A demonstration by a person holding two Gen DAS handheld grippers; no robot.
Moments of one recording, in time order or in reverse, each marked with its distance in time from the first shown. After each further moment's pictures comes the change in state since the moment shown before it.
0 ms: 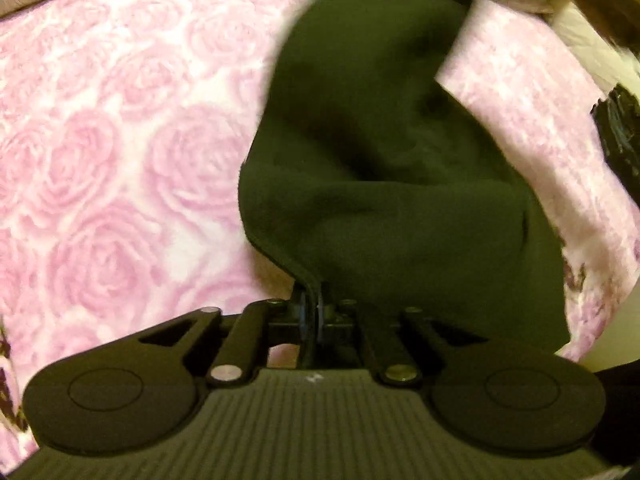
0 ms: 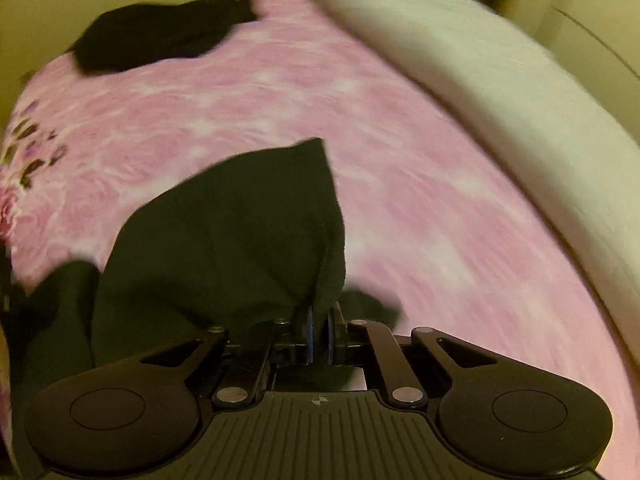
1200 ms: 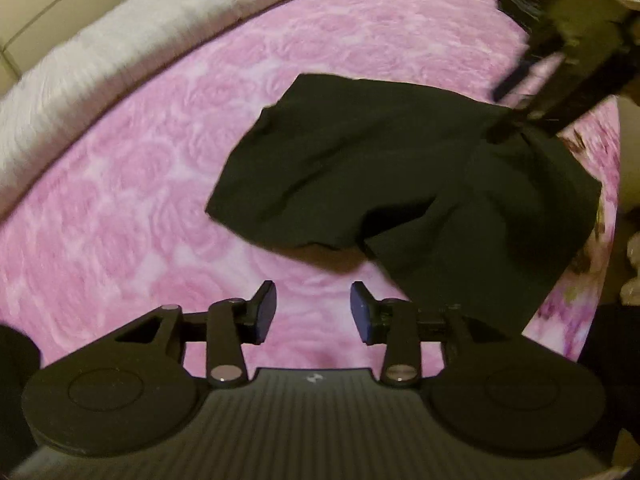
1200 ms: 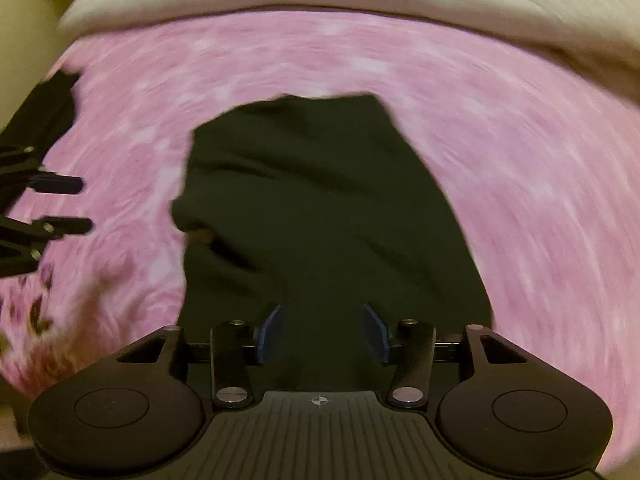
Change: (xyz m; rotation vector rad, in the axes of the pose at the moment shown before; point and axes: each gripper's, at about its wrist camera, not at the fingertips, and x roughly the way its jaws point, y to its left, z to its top) left arm -0.047 0.050 0.029 0.591 -0.095 0.019; right arm -0.044 0.158 -0.028 0.708 0.101 -0.178
